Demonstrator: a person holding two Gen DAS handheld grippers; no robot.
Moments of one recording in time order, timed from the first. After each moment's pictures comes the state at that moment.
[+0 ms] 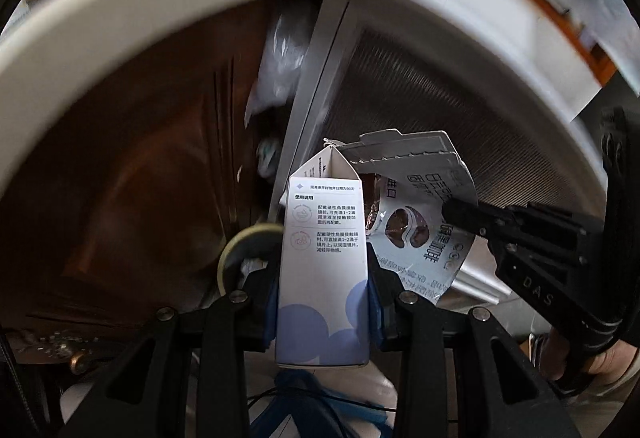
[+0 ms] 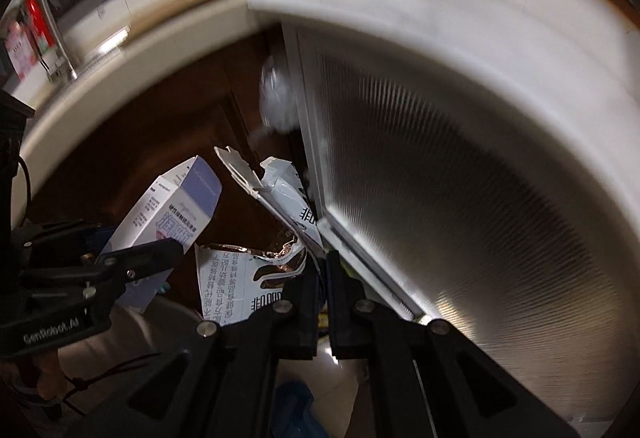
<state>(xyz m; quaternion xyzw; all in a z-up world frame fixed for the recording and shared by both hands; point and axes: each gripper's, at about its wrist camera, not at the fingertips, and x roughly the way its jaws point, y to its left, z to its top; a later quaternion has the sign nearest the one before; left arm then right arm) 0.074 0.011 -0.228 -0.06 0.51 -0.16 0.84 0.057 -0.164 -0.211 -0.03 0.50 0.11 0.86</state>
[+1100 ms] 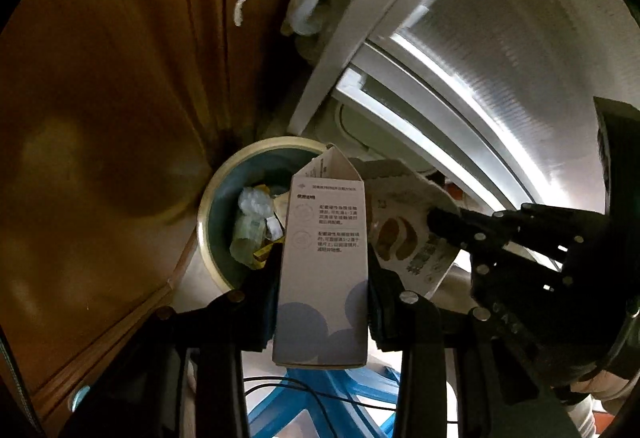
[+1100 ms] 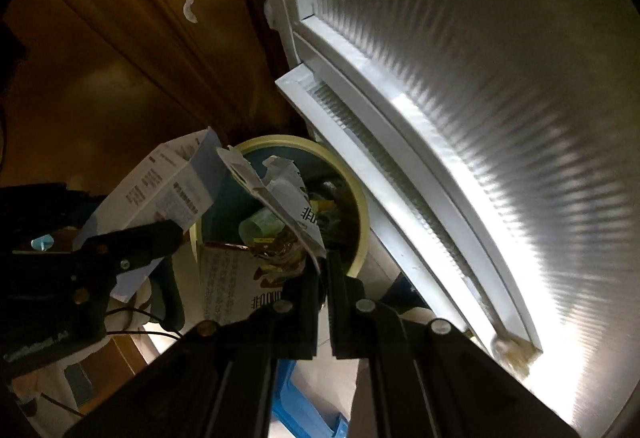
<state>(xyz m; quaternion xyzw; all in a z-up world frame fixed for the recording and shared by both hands) 0.169 0.011 -0.458 -0.06 0.66 -0.15 0.73 0.139 -0.142 -0.440 -0.06 0.66 0.12 0.74</state>
